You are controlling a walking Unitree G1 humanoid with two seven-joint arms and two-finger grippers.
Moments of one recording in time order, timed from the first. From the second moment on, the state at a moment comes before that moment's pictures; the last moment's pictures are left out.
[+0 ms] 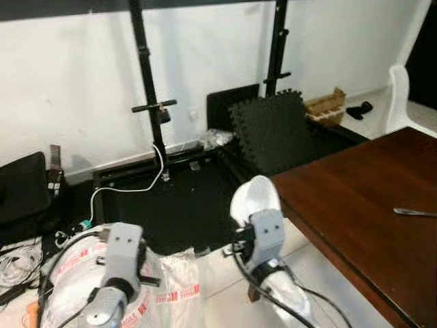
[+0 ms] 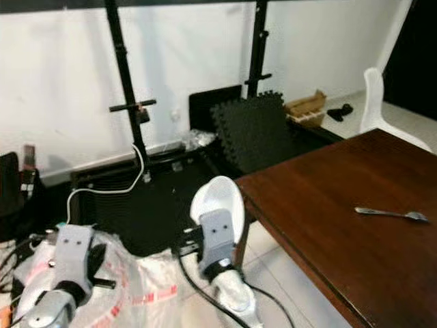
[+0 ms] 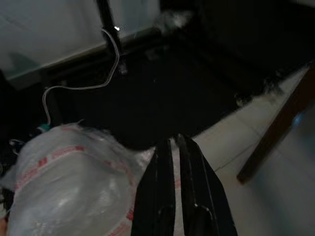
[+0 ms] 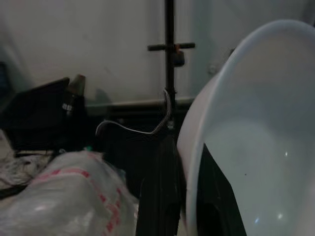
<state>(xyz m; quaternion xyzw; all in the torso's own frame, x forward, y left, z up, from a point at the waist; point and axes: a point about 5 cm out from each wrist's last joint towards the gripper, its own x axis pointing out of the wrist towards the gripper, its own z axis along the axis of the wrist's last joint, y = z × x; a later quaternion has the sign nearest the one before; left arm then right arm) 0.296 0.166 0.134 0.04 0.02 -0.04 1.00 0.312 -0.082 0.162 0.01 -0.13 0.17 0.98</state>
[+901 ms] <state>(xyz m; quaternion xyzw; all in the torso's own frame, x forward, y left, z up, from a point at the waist) 0.296 0.172 0.122 0.04 0.05 -0.02 1.00 0.313 -0.081 0.153 0.01 -0.10 0.16 0.98</state>
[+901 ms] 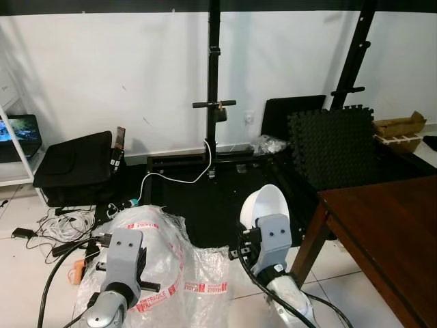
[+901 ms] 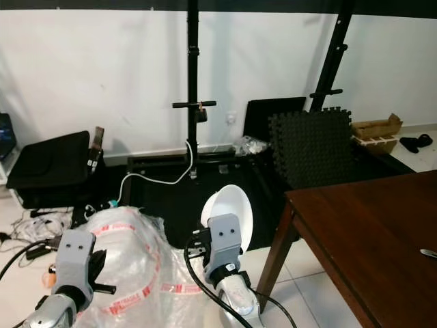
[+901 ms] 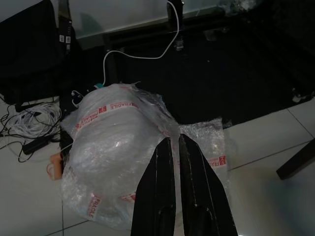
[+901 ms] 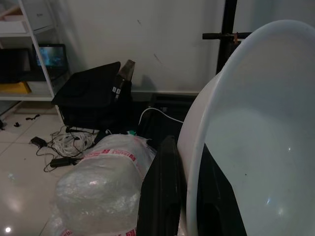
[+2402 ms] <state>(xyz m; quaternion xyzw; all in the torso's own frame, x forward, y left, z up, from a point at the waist) 0.296 0.174 0.117 0.04 0.06 -0.01 1.00 0.312 -0.076 0.152 0.01 -0.10 0.17 0.98</state>
